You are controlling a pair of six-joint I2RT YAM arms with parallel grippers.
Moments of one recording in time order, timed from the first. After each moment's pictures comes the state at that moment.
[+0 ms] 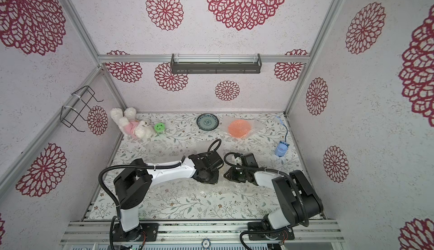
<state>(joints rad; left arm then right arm) -0.98 1.93 1.33 -0.66 -0.02 -0.83 0.40 1.50 0.52 0.01 -0.55 0.53</state>
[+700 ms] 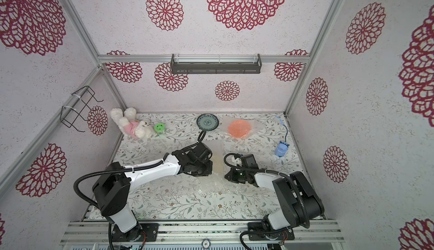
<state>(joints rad) -0.87 1.73 1.21 -0.53 0.11 -0.85 0.40 1.47 0.50 0.03 -0.55 0.54</state>
